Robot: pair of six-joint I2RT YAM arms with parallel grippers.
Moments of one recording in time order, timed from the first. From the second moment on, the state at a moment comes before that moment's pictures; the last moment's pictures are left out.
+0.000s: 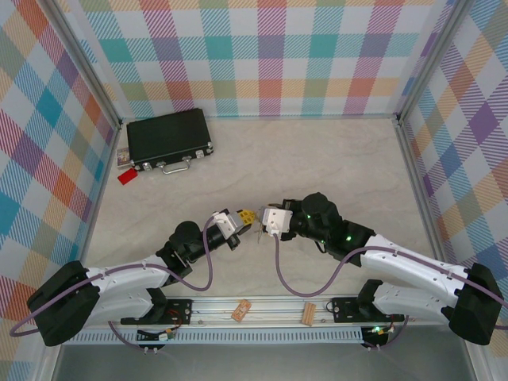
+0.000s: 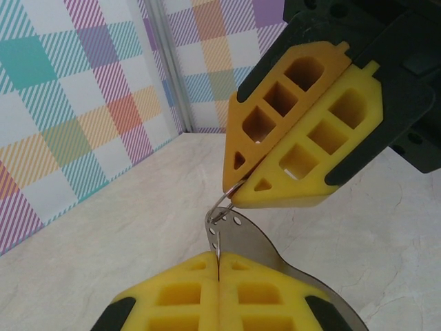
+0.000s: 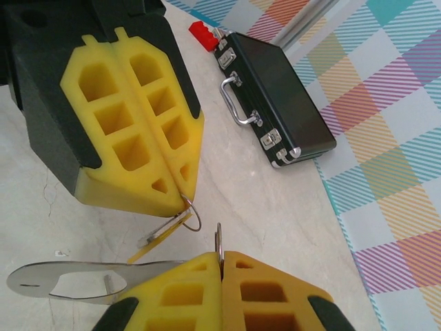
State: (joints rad) left arm -0.86 1.08 0.27 0.83 0.14 0.23; right arm 0.94 1.03 0.69 -0.04 -0.05 -0.76
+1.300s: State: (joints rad) left arm -0.86 1.06 0.27 0.80 0.14 0.23; right arm 0.94 1.04 0.69 -0.05 -0.10 -0.73
